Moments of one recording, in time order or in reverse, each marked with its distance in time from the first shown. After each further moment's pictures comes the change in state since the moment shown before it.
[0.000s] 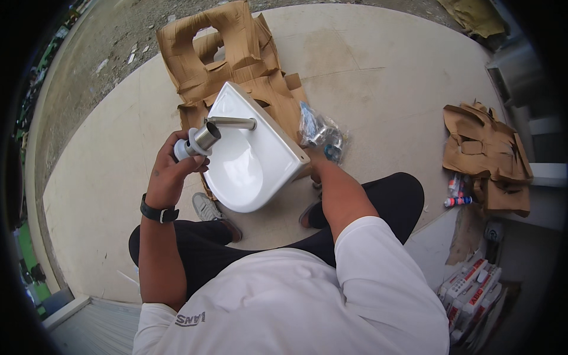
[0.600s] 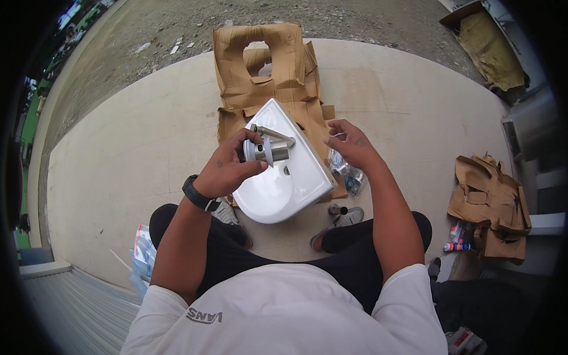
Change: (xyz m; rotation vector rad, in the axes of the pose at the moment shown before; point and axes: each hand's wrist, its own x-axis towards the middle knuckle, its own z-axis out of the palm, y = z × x) left_hand -0.001 -0.002 -0.006 0.133 -0.155 0.196; right_hand -0.169 -0.027 -0.149 0.791 0.613 -0.638
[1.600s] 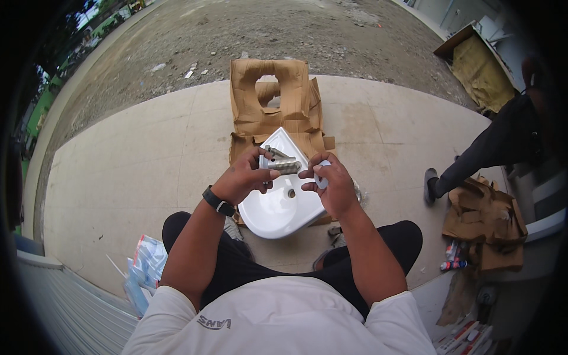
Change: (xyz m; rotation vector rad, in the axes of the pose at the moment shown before) left_hand -0.026 0.013 -0.002 -0.459 -0.064 -0.109; right_hand -0.101 -0.105 0.070 0.952 0.020 -0.116
